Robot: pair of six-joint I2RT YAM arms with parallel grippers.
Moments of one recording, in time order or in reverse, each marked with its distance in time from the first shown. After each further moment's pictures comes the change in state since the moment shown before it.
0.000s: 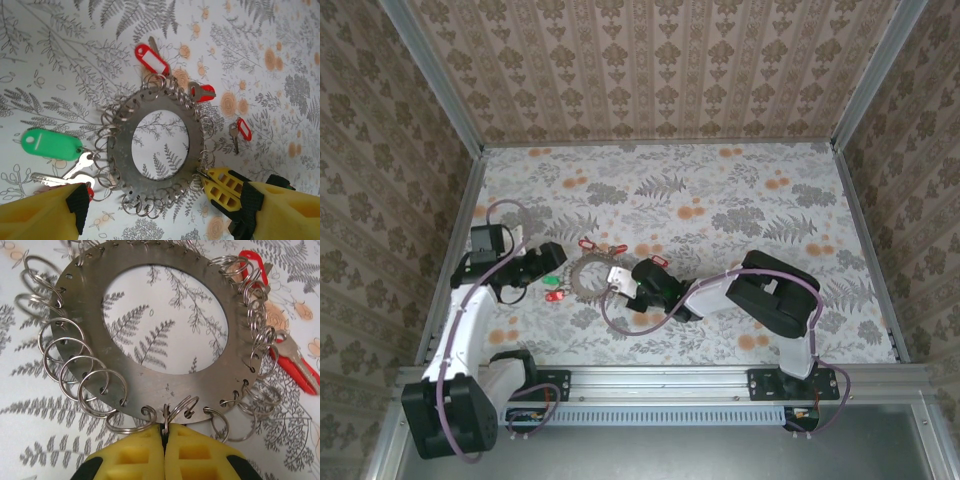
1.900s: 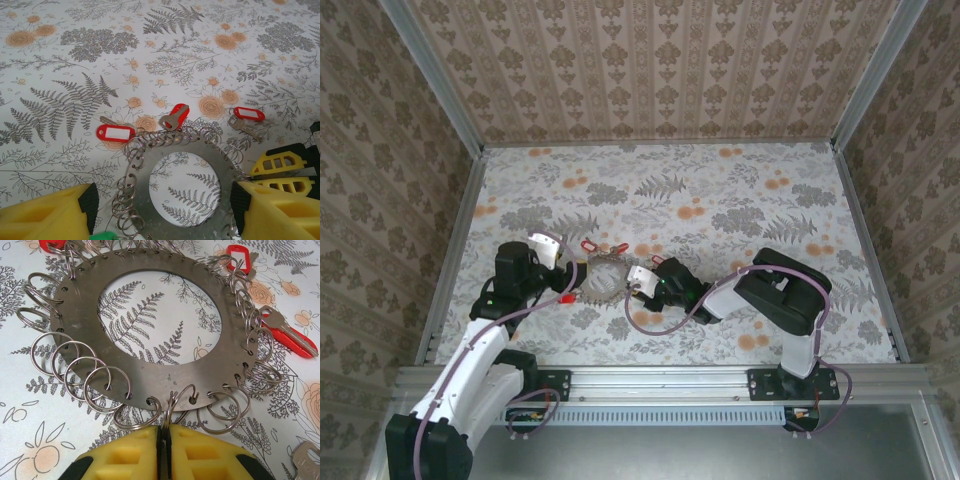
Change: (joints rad) left arm -0.293 -0.209 -0.230 0.393 -0.195 0.393; right arm -0.097 -0.034 -0.169 0.211 -0.164 0.004
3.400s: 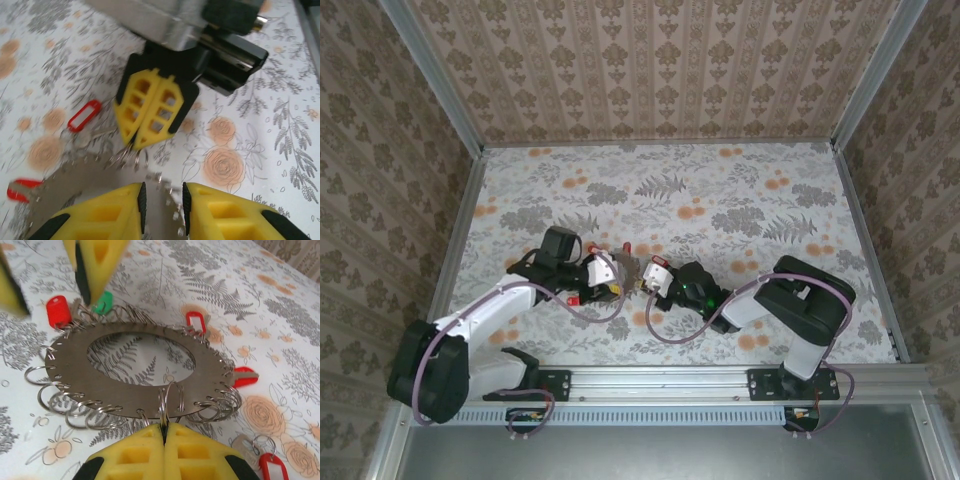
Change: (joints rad) left arm -0.247 0.445 0.166 -0.067 0.405 0.826; right arm -0.023 -0.138 -0.171 0.238 -0.013 0.025
